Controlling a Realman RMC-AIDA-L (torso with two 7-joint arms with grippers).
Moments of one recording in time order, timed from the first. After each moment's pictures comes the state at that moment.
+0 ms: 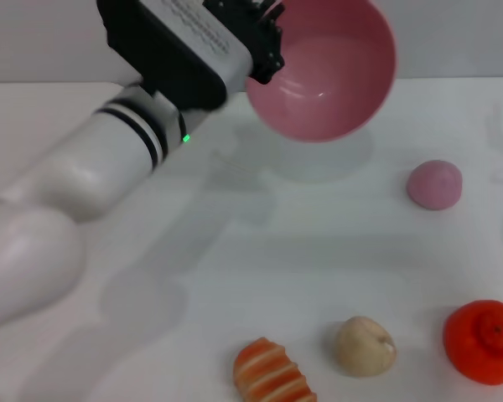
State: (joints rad) left arm -0.42 -2.06 2.06 1.20 2.25 -0.14 -2.19; right arm 0.35 2.08 -1.91 -0.58 -2.37 1.15 2.96
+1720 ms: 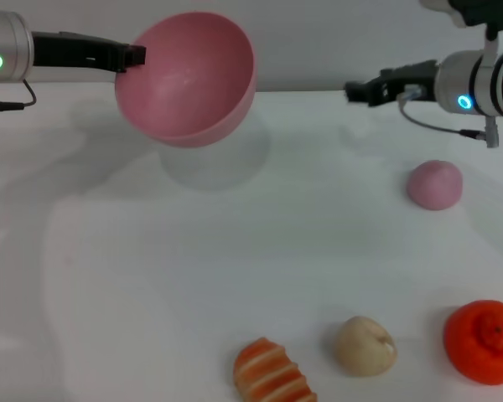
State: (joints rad) left arm -0.71 -1.99 0.93 0.93 2.17 1.12 -2.20; right arm 0.65 2.00 -1.58 -0.98 -2.37 -0.59 2.75
